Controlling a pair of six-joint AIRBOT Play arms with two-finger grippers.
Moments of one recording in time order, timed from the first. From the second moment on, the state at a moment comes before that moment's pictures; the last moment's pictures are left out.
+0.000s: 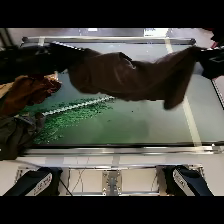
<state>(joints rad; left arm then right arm) -0.10 -0.92 1.45 0.41 -1.13 -0.99 -0.12 -0.76 1.50 -1.06 1.12 1.15</state>
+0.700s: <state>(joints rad) -0.23 -1.37 1.37 1.40 -0.93 -1.64 0.01 -1.36 1.33 -0.94 0.82 1.16</state>
